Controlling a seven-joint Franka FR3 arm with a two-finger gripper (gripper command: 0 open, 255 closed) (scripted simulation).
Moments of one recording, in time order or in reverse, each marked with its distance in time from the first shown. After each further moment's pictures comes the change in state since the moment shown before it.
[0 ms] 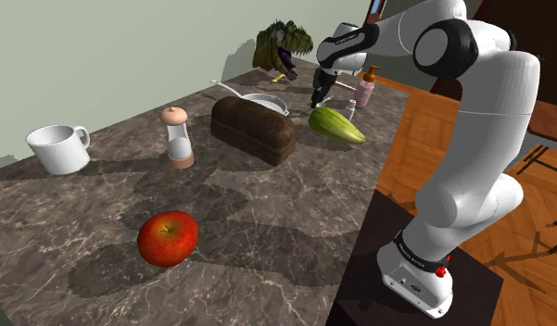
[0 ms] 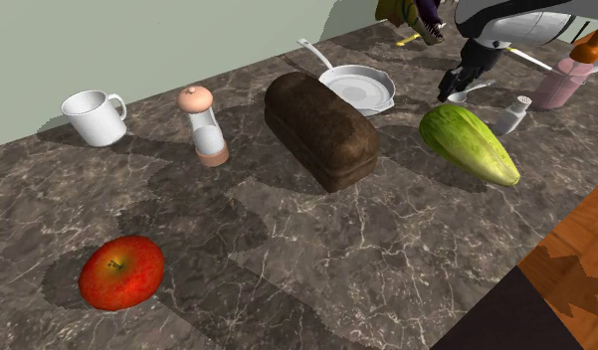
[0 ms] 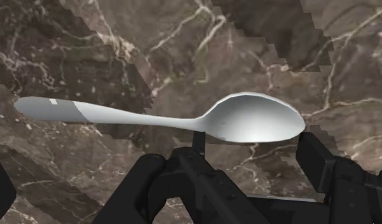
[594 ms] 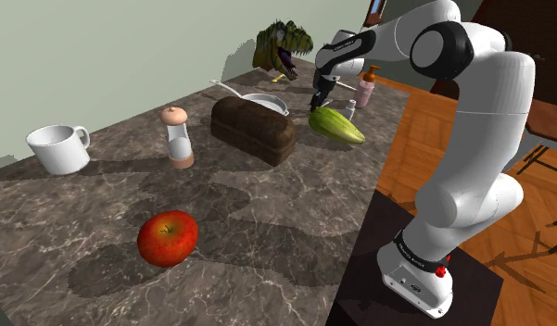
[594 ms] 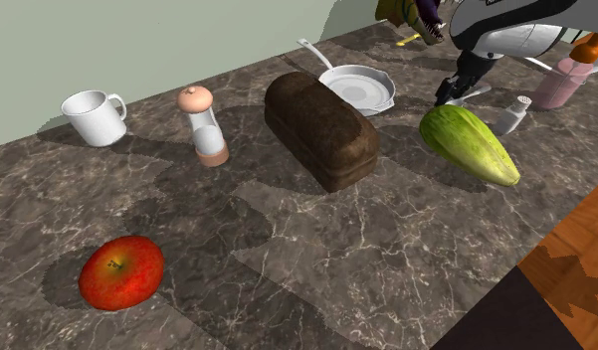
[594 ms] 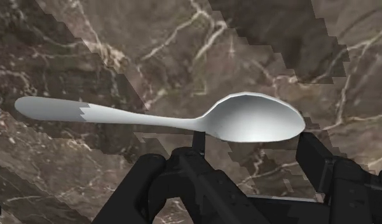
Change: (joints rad) arm -0.001 0.025 0.001 -0.025 0.003 0.050 -0.005
